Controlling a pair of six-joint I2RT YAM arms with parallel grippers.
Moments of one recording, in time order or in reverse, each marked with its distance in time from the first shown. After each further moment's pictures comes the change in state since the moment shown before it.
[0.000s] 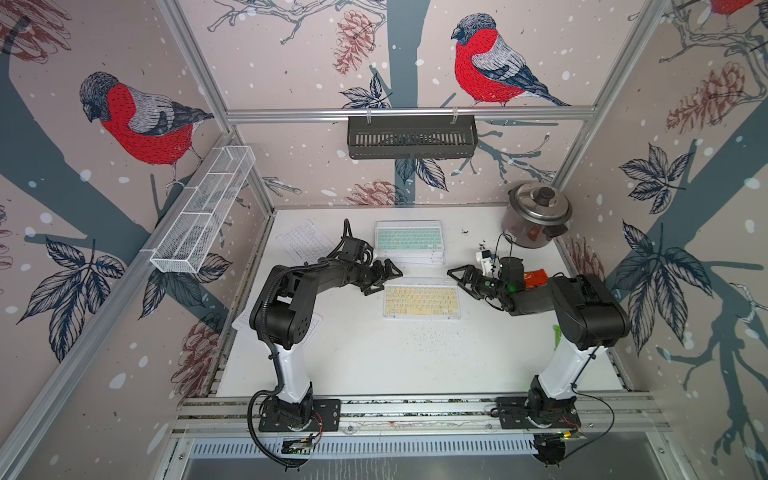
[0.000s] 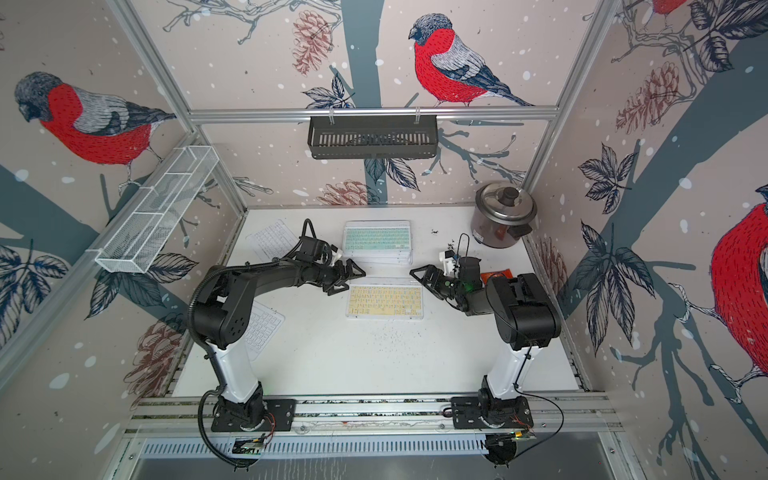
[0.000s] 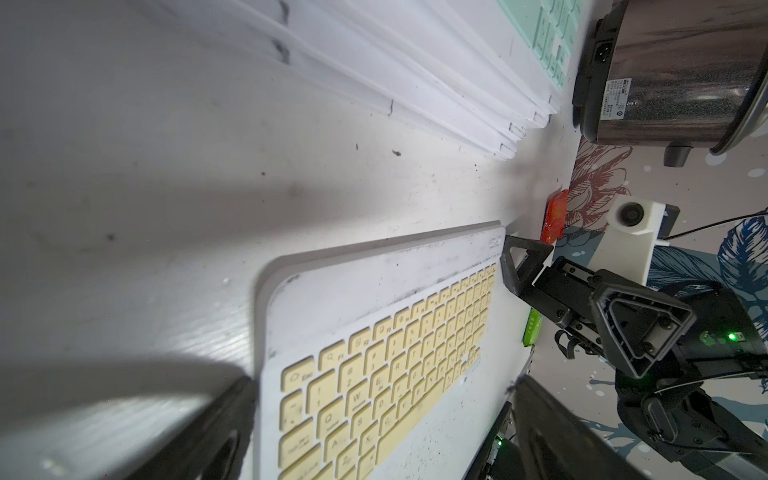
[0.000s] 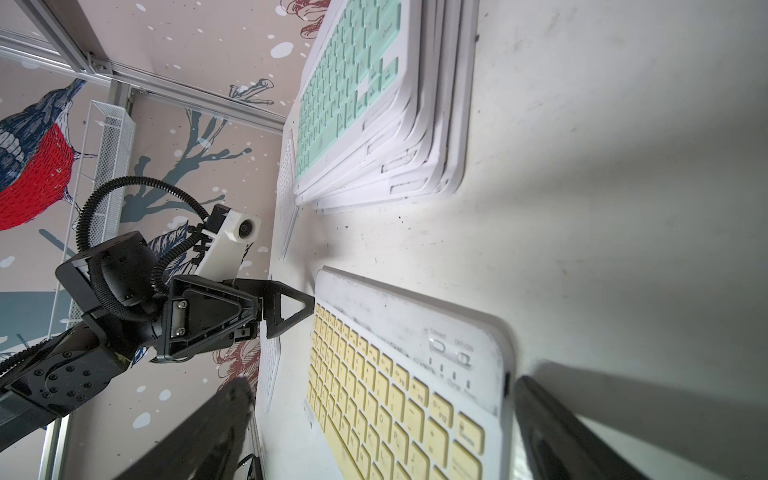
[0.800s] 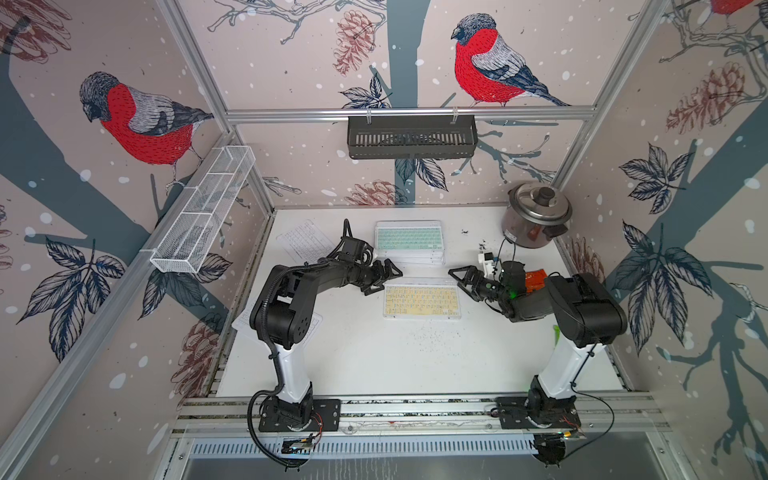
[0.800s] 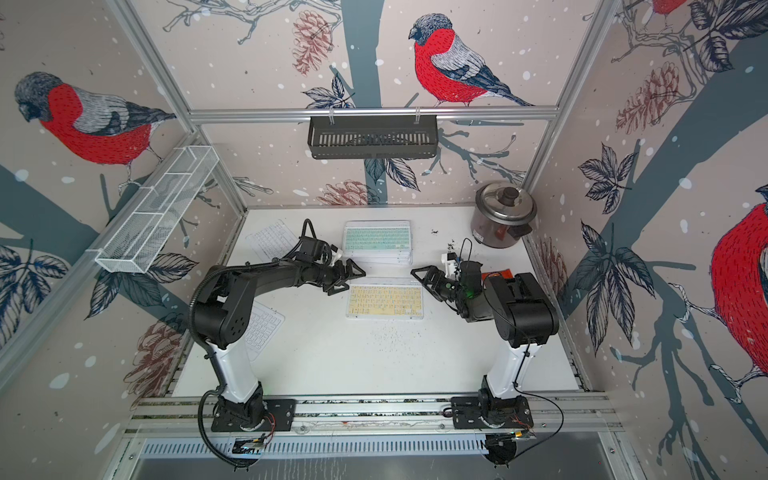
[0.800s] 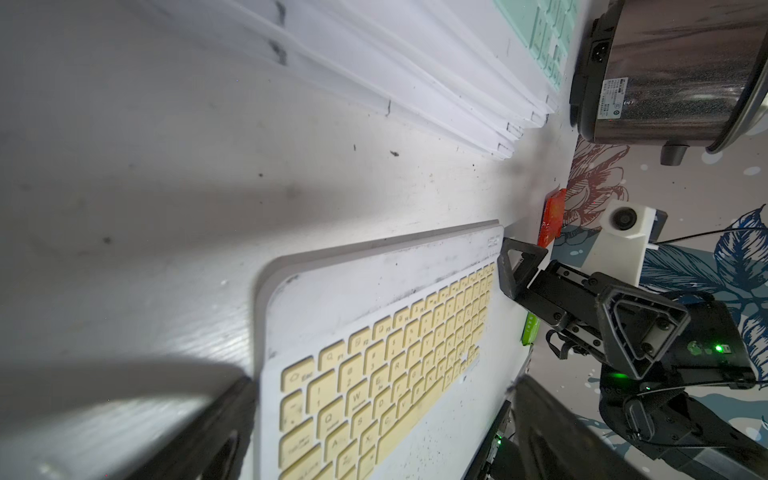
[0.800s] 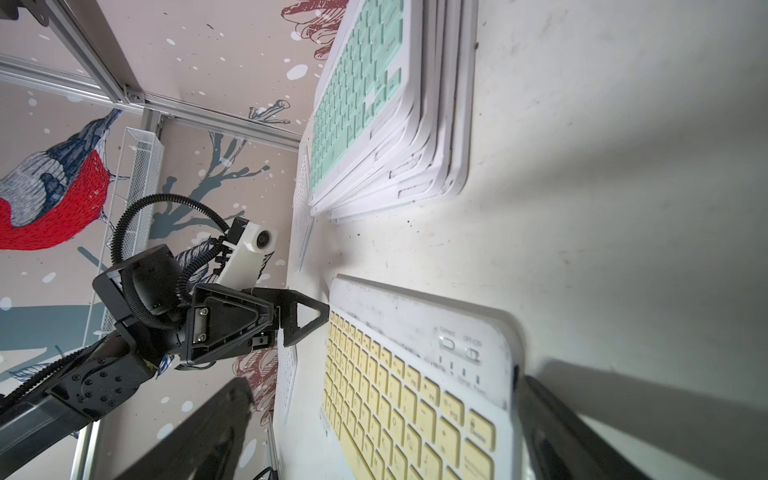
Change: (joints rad) left arm 0.000 0.003 -0.004 0.013 0.007 -0.001; right arm 0.006 0.027 -0.052 0.181 -0.011 0.124
